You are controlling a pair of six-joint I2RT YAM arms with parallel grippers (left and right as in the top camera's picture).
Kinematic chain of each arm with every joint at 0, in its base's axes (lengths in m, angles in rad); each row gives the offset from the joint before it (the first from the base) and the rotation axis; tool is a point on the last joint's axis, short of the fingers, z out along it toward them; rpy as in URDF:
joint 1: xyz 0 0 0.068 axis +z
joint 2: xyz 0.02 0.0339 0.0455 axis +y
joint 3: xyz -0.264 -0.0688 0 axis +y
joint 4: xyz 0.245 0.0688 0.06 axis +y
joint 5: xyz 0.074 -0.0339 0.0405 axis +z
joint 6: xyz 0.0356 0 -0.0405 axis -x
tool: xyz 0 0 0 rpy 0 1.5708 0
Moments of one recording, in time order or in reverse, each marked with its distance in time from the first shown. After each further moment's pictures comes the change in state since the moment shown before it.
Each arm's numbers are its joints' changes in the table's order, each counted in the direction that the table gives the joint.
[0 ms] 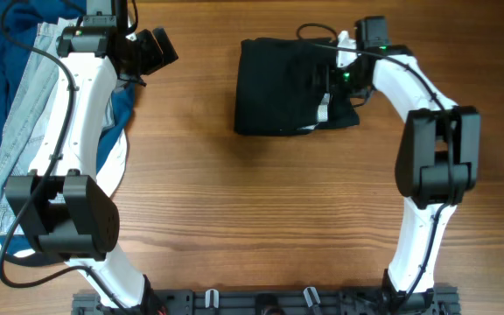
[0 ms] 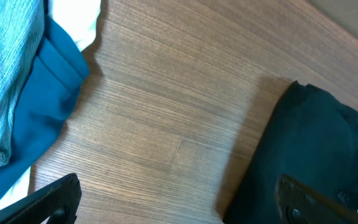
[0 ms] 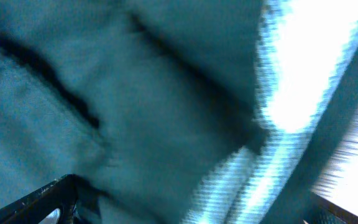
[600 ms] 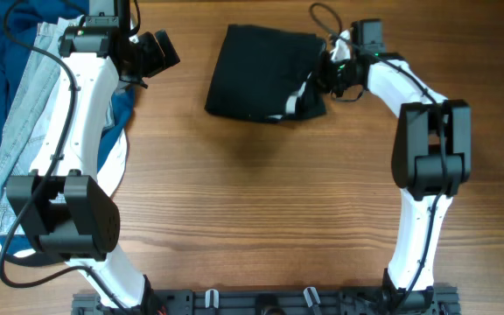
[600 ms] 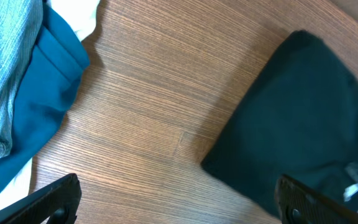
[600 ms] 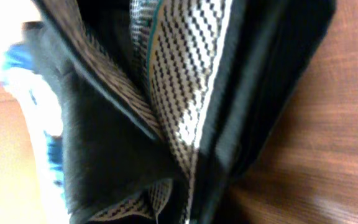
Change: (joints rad) left arm -0.008 0.000 0.000 0.024 0.003 -0.001; right arm -0.042 0.073 0.016 -0.317 0.425 -0.531
